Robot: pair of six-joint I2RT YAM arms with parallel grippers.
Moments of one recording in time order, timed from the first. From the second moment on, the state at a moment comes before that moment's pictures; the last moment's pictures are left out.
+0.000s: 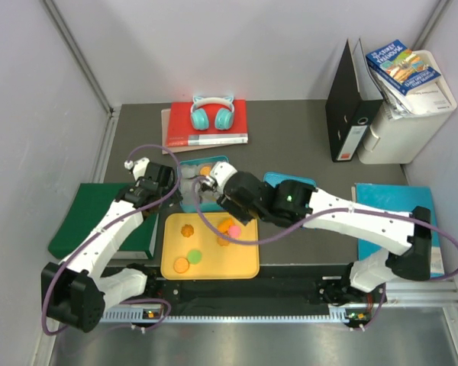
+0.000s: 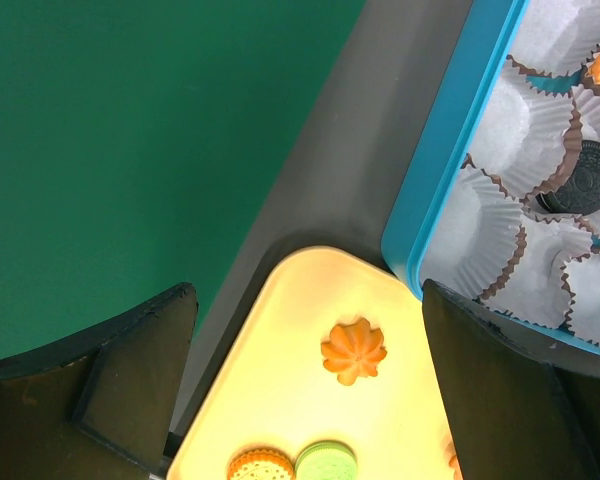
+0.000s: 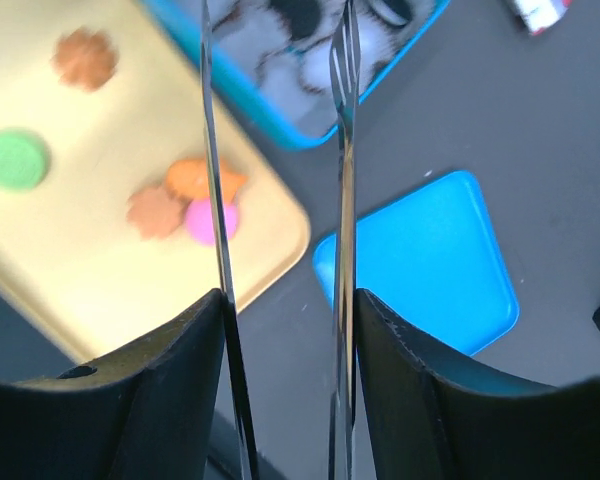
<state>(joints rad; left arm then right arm) -0.33 1.10 0.83 -0.76 -0.40 -0.75 1.20 1.48 1.45 -0.81 0.41 0.04</state>
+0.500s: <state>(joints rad) -0.32 1.10 0.83 -0.76 -0.41 -0.75 1.39 1.34 1.17 -0.98 0.43 0.30</state>
